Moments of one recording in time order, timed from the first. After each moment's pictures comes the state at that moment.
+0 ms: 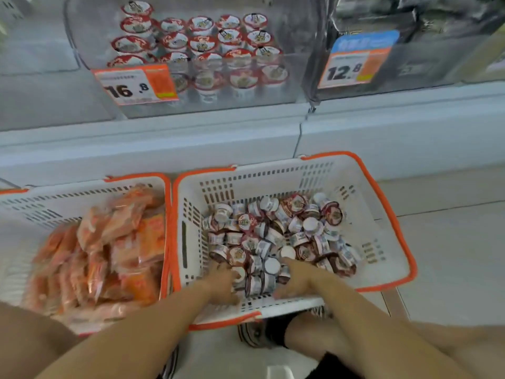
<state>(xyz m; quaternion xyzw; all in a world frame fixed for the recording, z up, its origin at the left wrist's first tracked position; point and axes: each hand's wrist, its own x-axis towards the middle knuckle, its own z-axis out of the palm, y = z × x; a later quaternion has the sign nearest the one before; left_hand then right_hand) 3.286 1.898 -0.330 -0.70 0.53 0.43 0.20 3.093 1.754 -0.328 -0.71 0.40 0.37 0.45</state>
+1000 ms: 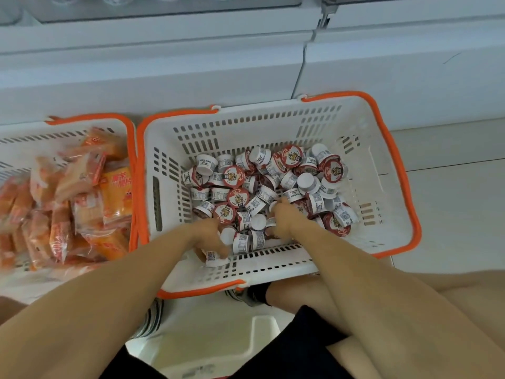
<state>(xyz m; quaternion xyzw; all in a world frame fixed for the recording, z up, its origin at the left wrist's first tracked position) 3.288 1.869 -0.342 -0.73 0.27 0.62 0.07 3.115 1.735 -0.358 -0.80 0.39 0.35 0.30</state>
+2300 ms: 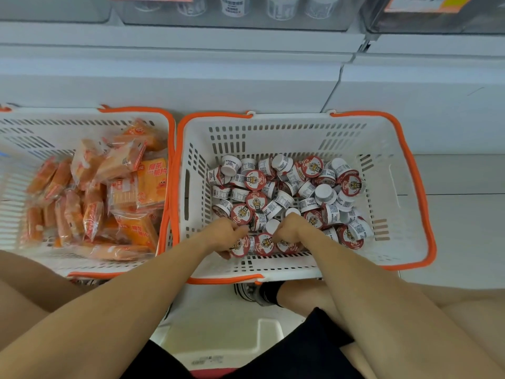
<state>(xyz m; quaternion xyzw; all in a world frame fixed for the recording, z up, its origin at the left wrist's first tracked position) 3.276 1.895 -0.315 -0.77 0.23 0.59 -0.09 3.132 1.747 -0.368 -0.74 0.42 0.39 0.35</state>
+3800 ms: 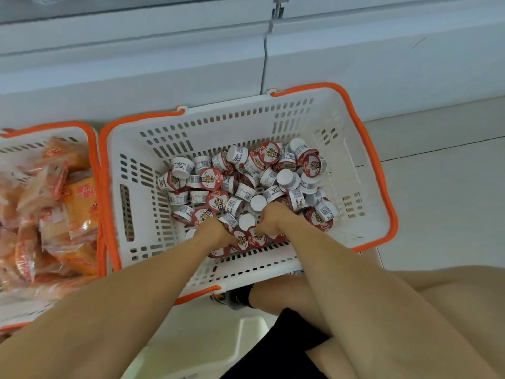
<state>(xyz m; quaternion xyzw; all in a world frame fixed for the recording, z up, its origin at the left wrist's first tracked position) 3.230 1.836 -0.373 -0.81 0.31 0.50 0.07 3.095 1.720 -0.374 -0.72 0.45 0.36 0.39</state>
